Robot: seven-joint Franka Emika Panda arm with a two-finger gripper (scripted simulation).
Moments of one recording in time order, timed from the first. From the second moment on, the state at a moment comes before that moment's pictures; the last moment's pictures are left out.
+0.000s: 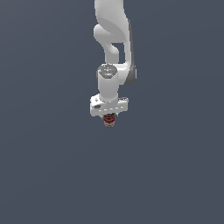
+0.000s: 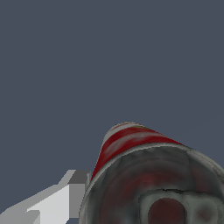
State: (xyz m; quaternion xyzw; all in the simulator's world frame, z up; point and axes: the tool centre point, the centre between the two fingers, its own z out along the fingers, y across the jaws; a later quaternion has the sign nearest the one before) arm -0.086 -0.015 0.085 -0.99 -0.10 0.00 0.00
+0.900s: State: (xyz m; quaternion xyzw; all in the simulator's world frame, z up) arm 0.009 0.040 0.145 -0.99 -0.10 0.00 0.00
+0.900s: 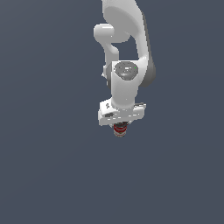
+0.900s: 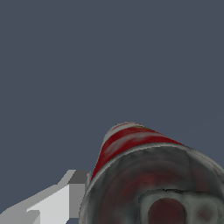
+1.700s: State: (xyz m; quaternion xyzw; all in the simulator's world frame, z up) arm 0.087 0.084 0.193 -0.99 -0.10 0.00 0.00
